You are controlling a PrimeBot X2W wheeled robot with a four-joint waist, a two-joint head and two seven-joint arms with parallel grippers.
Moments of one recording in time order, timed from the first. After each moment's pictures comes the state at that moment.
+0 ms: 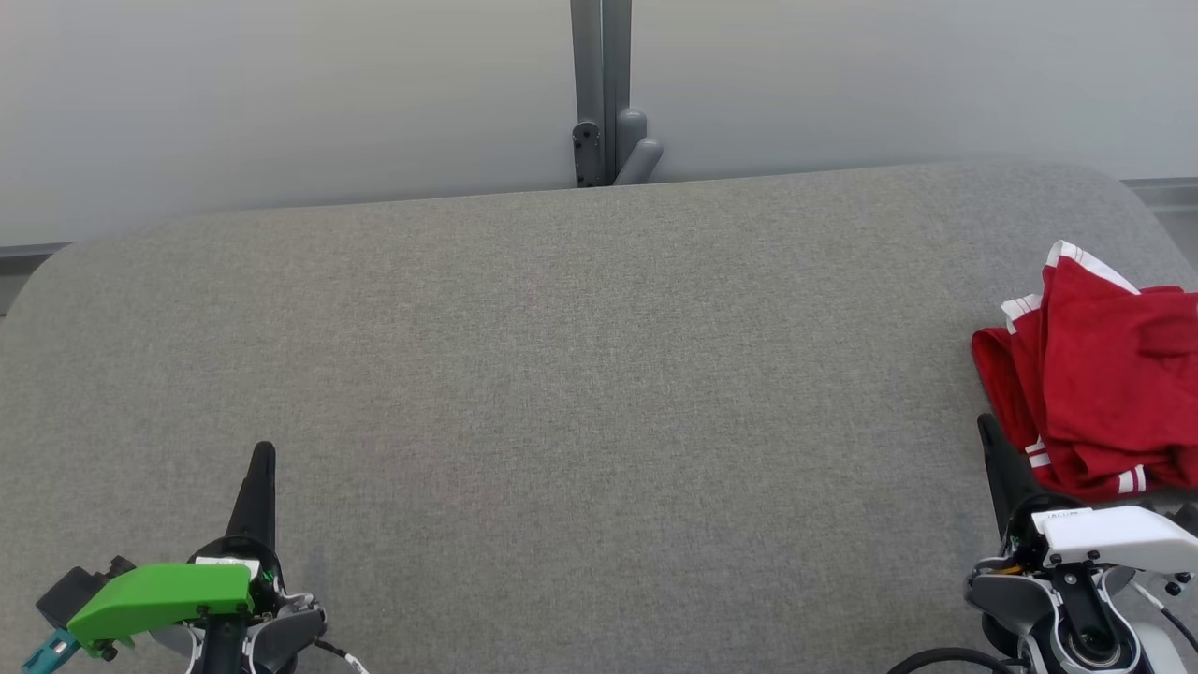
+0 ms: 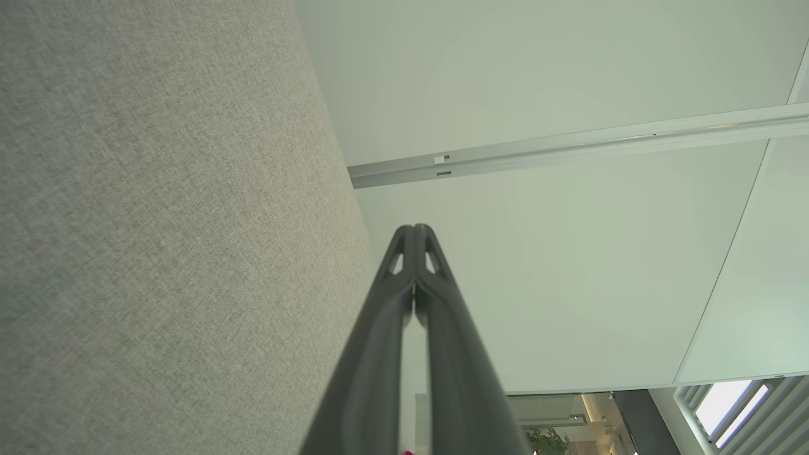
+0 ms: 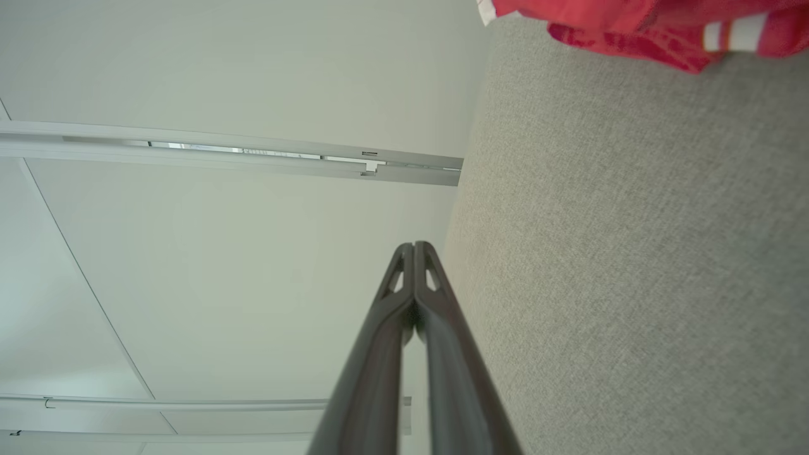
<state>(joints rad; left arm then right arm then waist) -0.09 0.06 0.06 0.26 -1.51 -0.12 0.06 -0.09 -0.05 -0.14 0.24 1.46 0.13 0.09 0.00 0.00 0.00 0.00</state>
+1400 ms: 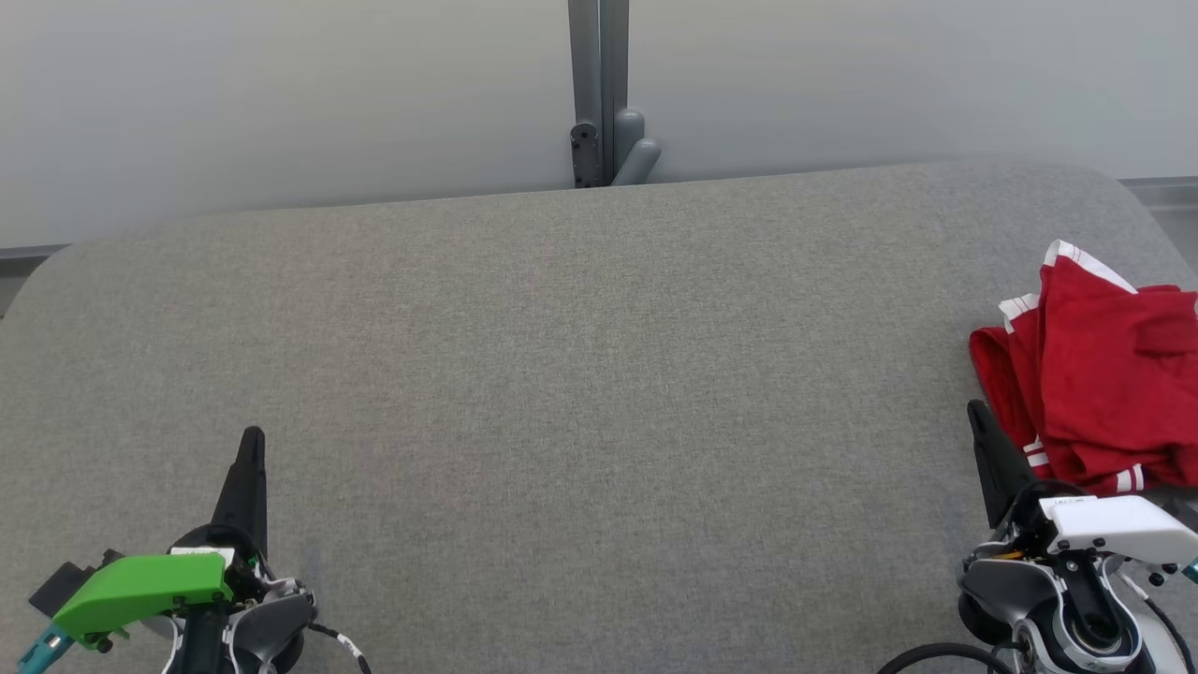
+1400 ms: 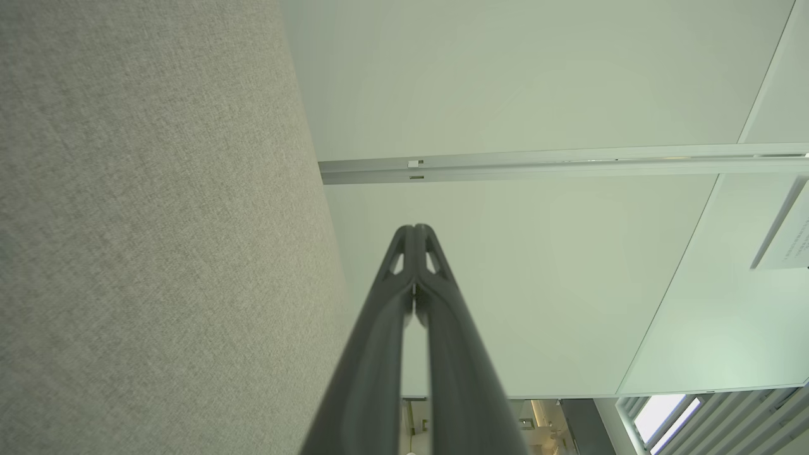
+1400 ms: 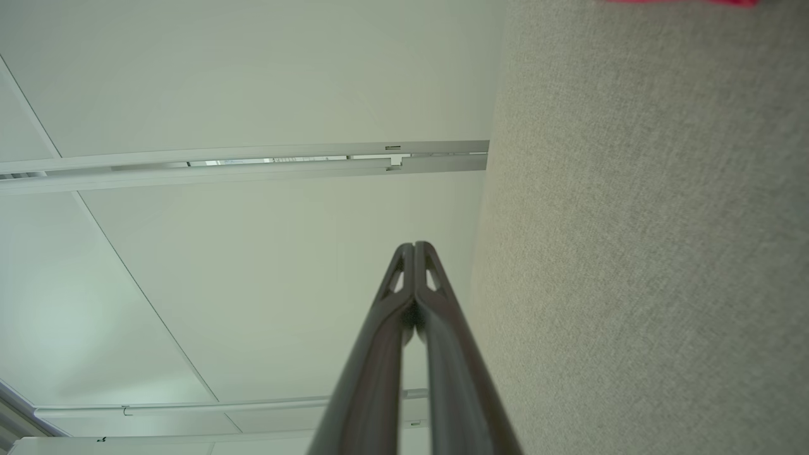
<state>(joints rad) -0.12 0.06 0.09 0.26 -1.62 -0.13 0.10 -0.12 -0.05 -0.13 0.26 1.61 0.13 0.12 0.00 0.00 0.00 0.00</state>
